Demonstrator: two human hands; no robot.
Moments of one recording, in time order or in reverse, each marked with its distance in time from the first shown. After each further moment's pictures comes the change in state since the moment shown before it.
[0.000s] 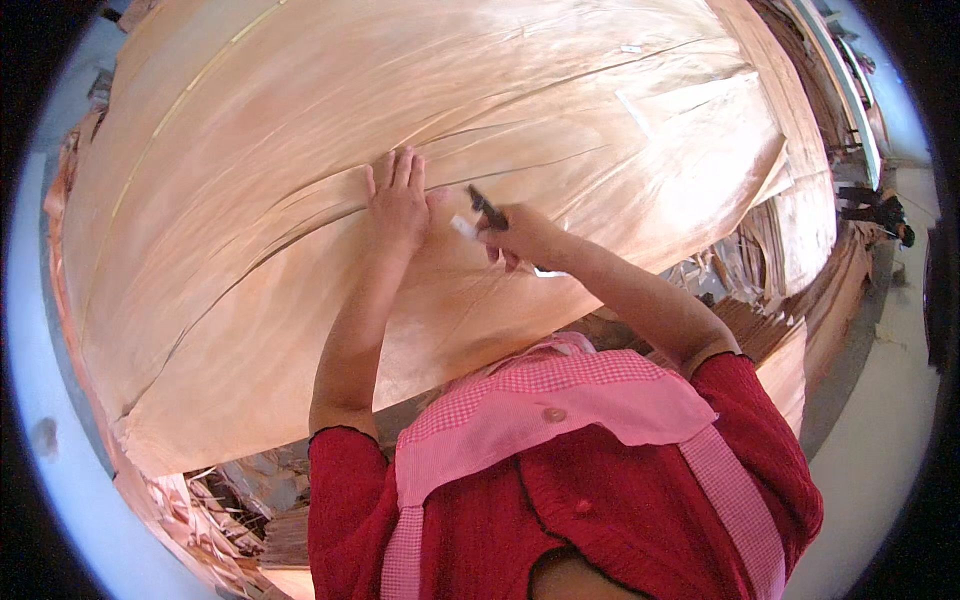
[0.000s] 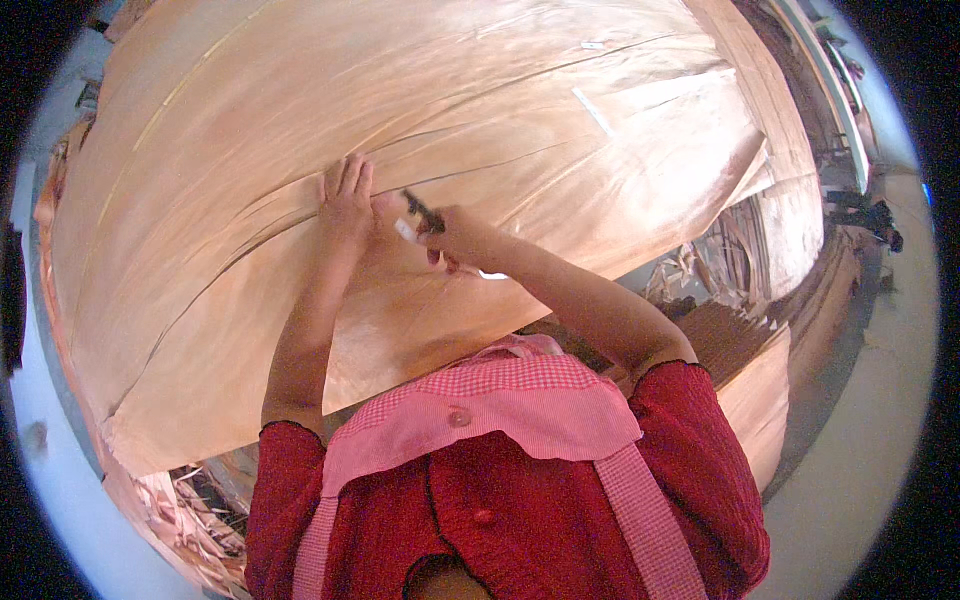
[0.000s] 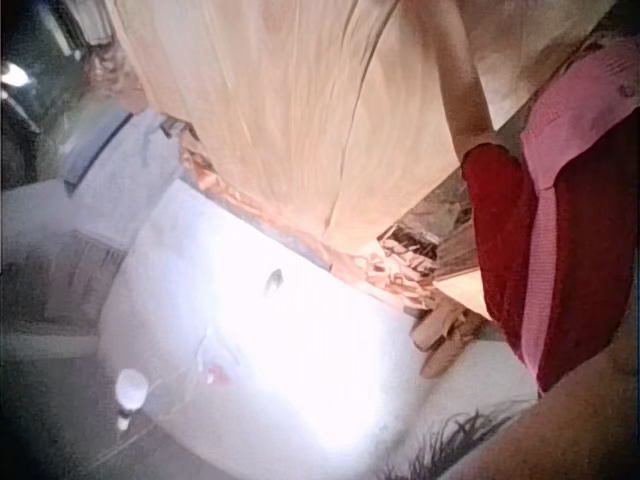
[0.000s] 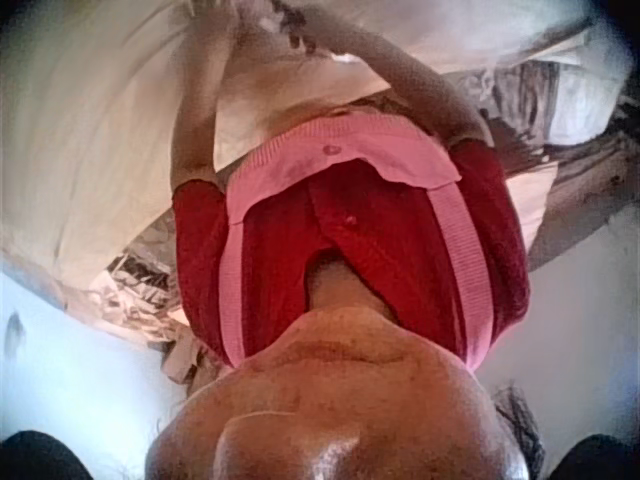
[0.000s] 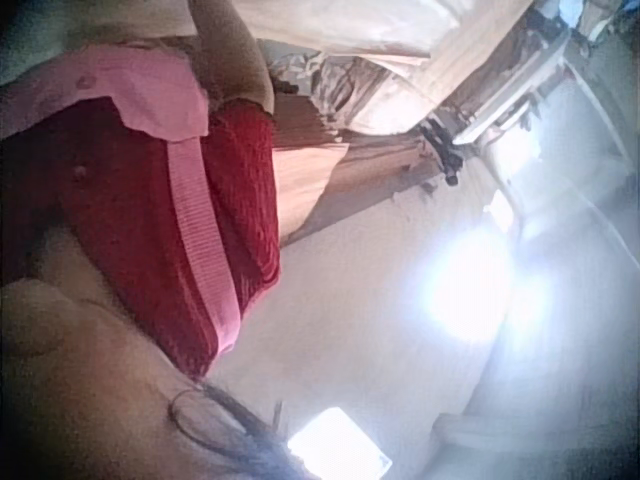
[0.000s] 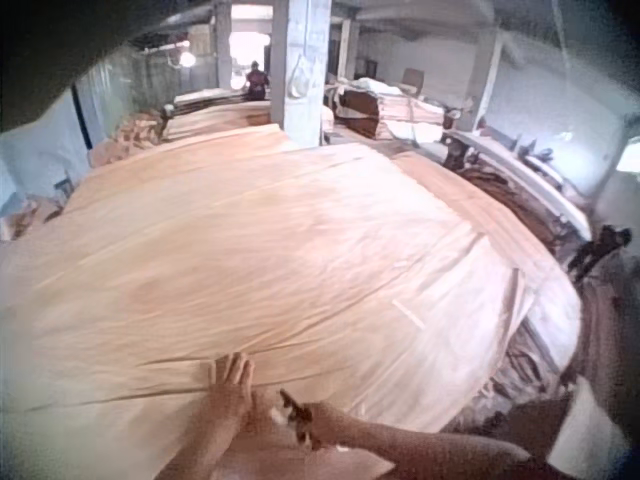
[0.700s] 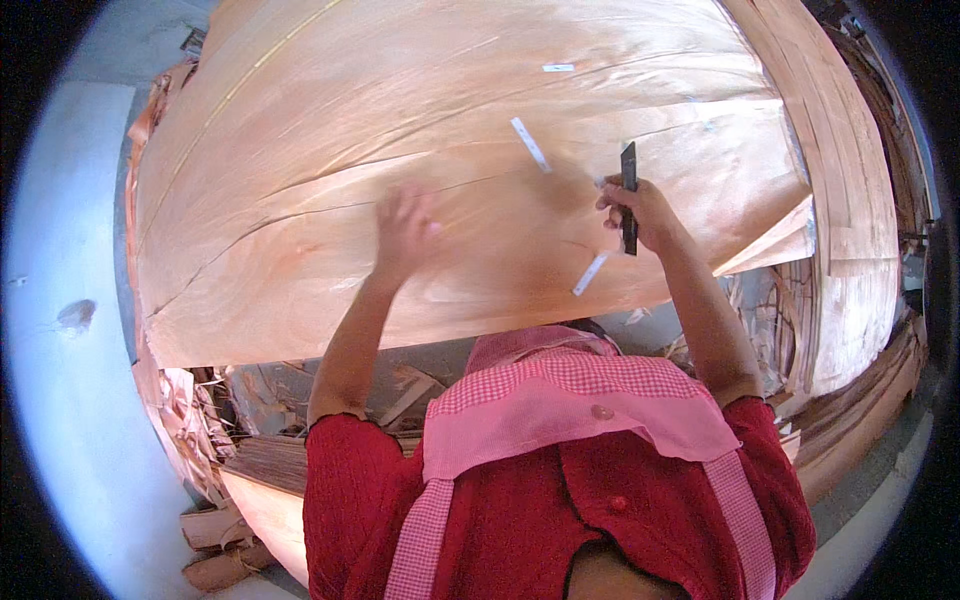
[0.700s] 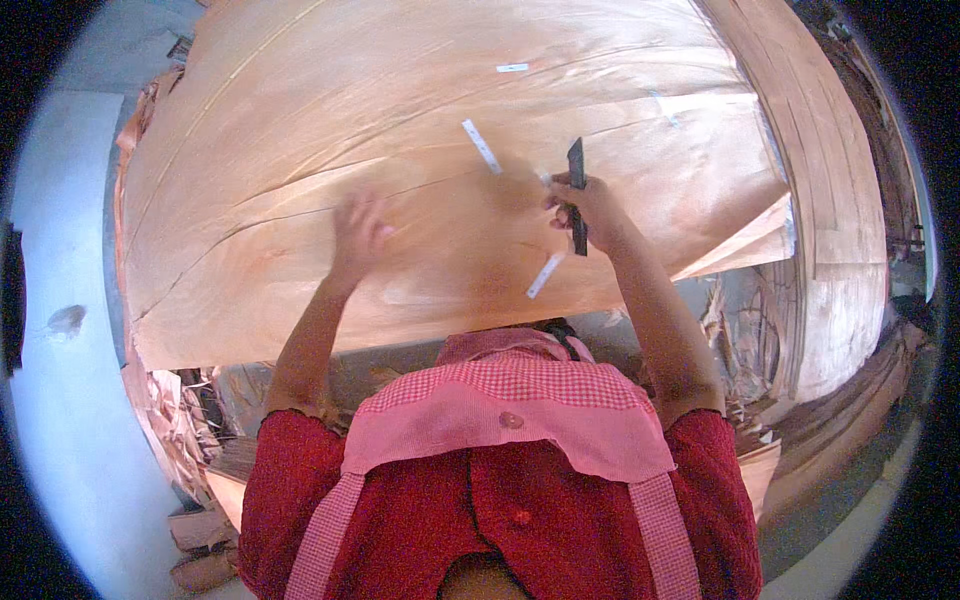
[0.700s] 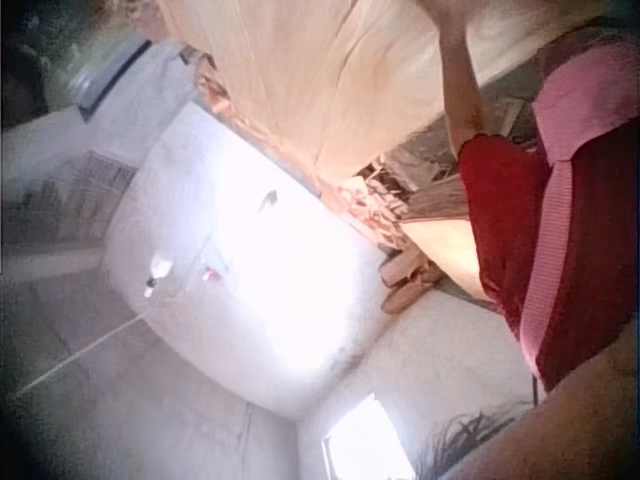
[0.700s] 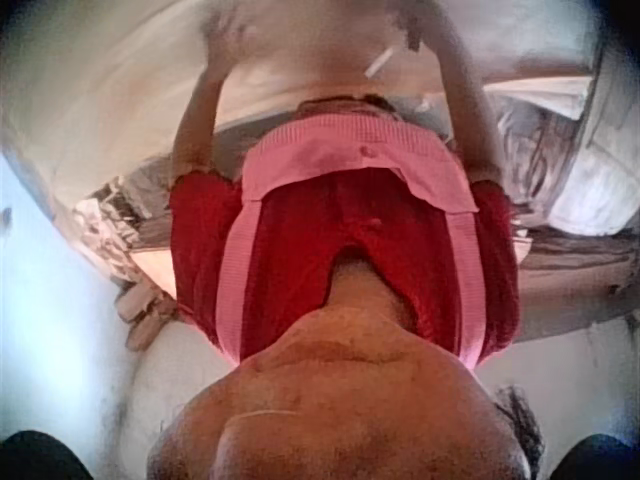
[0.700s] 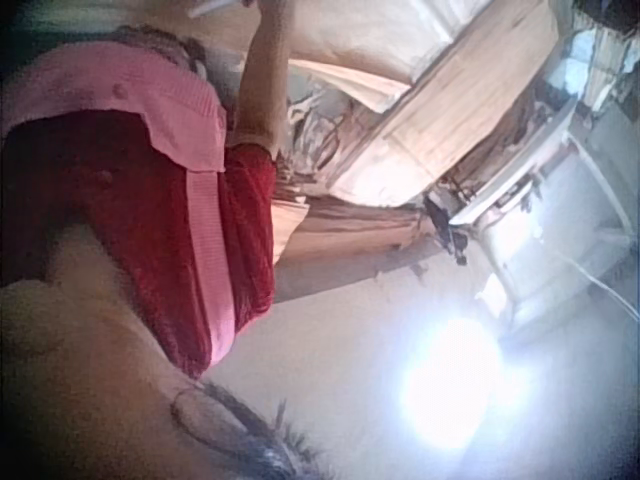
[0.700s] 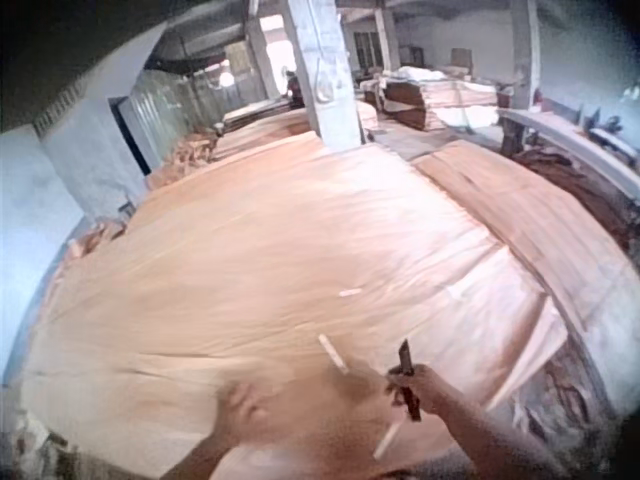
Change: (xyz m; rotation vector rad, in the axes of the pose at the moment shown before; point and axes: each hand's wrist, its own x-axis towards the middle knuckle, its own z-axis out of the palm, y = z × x) left_hand 0.028 0.190 0.027 0.037 -0.061 -0.092; right_hand -0.091 0.133 -0.342 0.540 0.124 -0.174
